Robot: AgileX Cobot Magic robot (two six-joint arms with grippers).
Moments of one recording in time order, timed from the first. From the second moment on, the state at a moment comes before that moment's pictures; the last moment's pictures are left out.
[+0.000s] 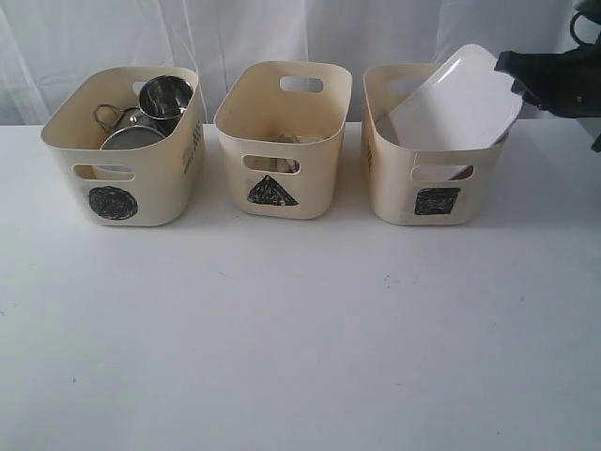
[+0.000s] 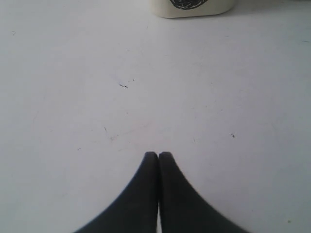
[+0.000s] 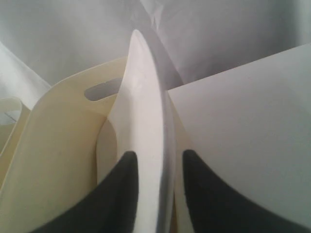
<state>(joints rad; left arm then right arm) 0.06 0.00 0.02 -0.23 0.53 0.31 -0.24 1.81 -1.23 1.72 0.24 -1.43</state>
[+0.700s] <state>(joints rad) 0.06 0.00 0.02 -0.23 0.53 0.31 -0.23 1.44 -1.17 1.47 0.42 -1.08</state>
